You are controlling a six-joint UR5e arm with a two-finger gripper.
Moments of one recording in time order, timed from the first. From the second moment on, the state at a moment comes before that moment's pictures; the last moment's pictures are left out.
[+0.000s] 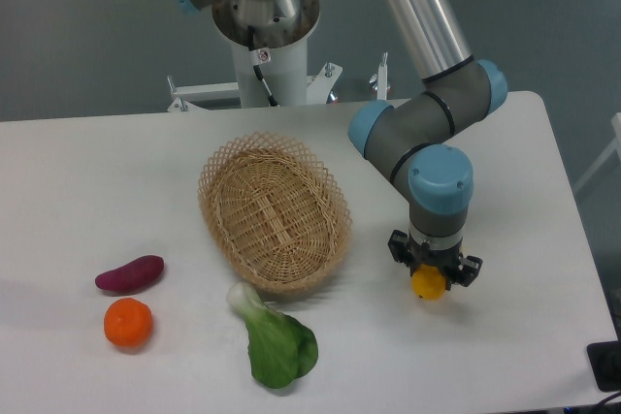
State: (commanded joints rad) arm 2.56 -2.16 -1.59 -0.81 1.63 1.04
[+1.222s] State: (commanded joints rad) arm 2.63 -2.12 -1.51 -0.89 1.56 1.17
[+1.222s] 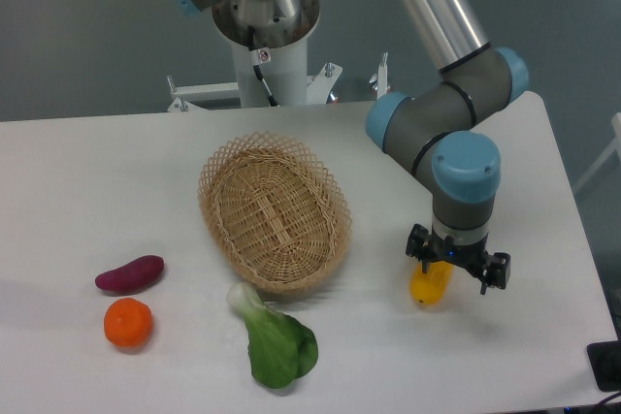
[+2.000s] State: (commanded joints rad) arm 2.72 -2.09 -1.40 -1.12 1.54 1.40
